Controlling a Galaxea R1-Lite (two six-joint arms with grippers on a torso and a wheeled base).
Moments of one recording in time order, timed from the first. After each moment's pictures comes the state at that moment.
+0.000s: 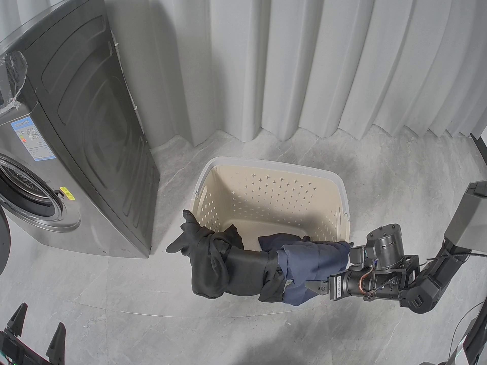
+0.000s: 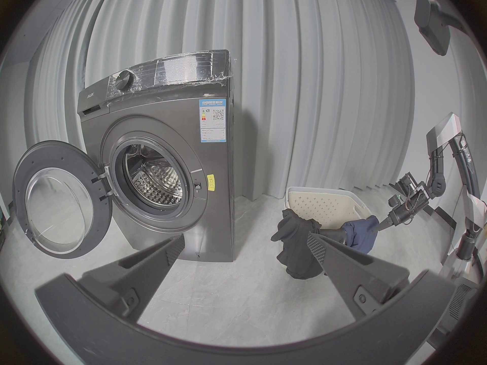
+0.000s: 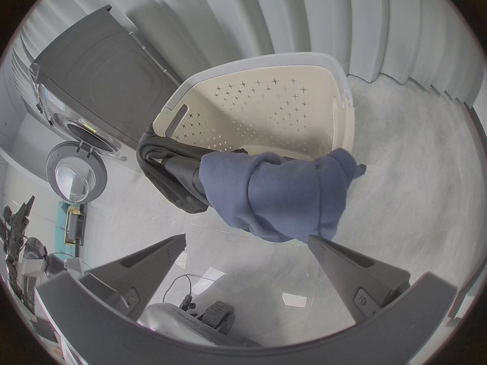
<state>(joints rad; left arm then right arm) 0.00 0.02 -0.02 0.00 -0.01 -0.02 0.50 2.00 -0.45 -0.88 0.04 0.28</state>
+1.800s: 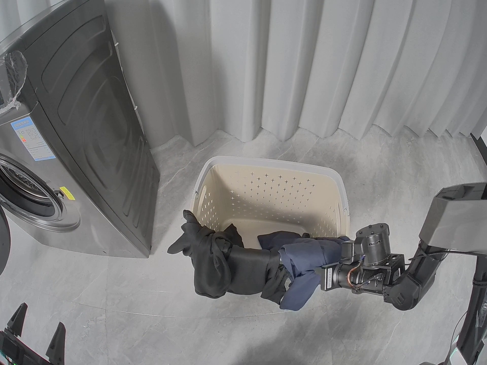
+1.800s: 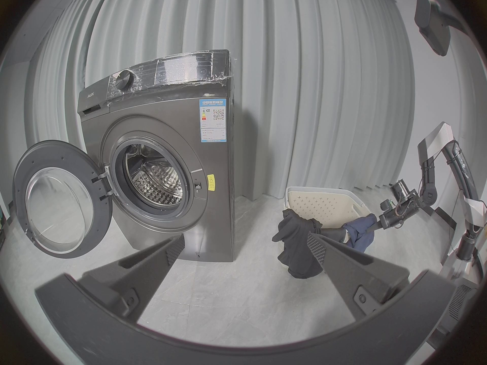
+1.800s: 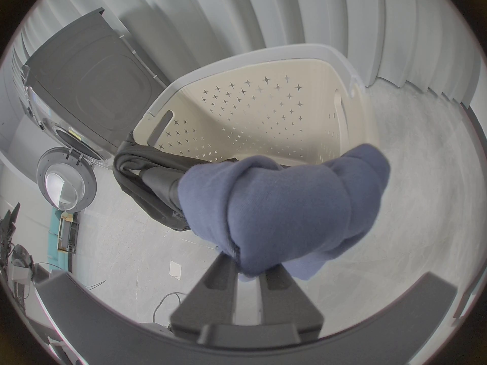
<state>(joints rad) 0.00 0.02 -0.02 0.00 -0.01 -0.02 0.47 2.16 -0.54 -1.02 0.02 0.27</state>
